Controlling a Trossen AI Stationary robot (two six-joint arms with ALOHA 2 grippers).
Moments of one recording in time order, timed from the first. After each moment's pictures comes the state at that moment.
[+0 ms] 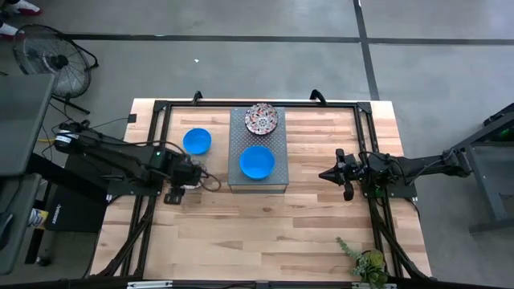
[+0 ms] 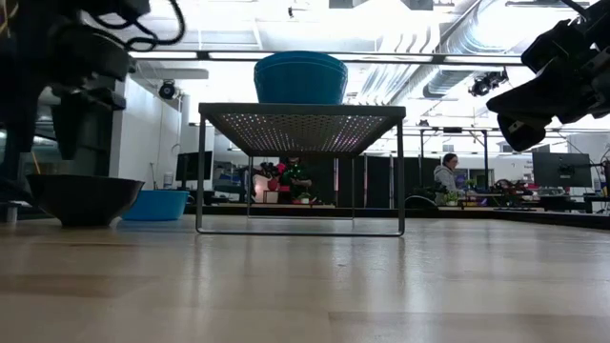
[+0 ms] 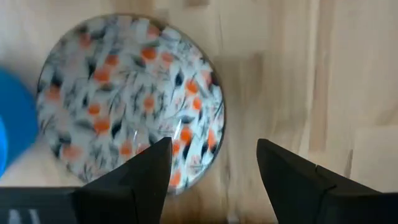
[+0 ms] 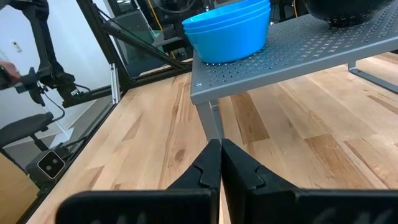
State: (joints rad) left arm -0.20 1.08 0.77 -1.09 -0.01 -0.11; right arm 0.09 0.18 0.01 0.03 0.02 0.31
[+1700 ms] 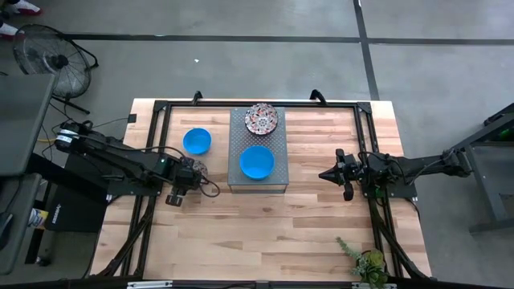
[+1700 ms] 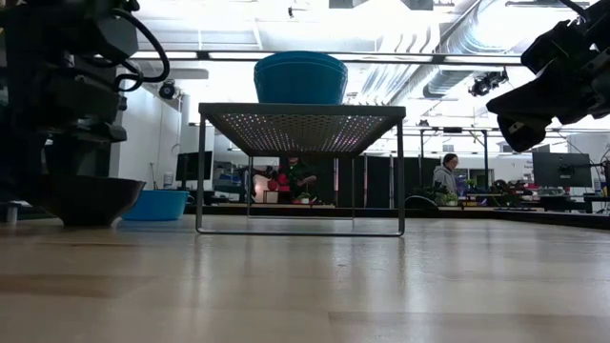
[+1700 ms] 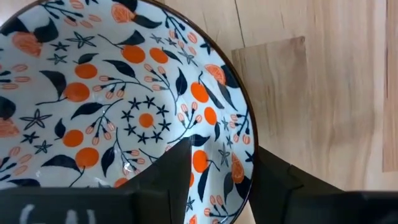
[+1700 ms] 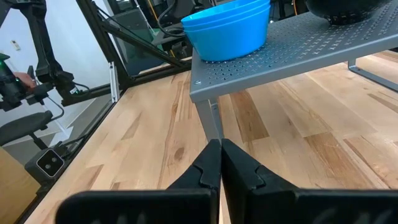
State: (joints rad) left arm -0.22 1.08 0.56 -0.86 -0.08 0.00; right arm 0.09 0.18 0.01 0.03 0.02 0.31
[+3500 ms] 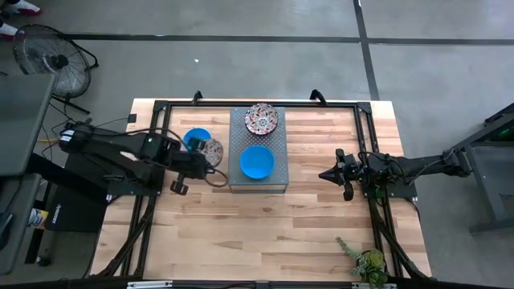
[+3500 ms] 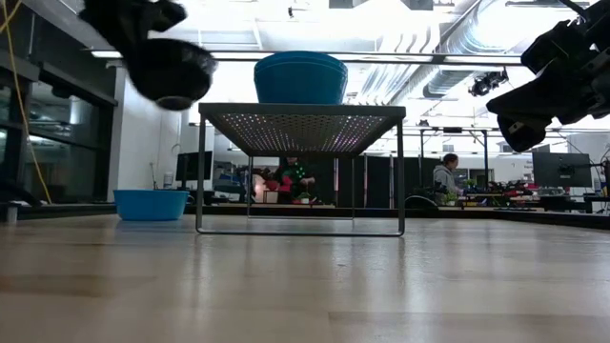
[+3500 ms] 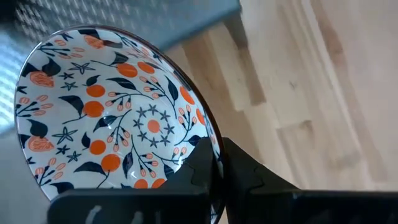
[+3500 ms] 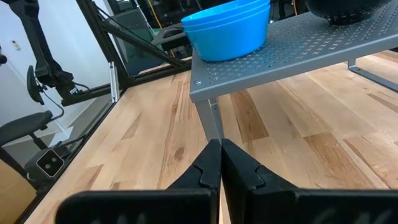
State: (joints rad) left arm -0.20 1.16 1.19 -1.21 -0.26 0.22; right arm 0.09 0.18 0.01 0.03 0.02 0.31
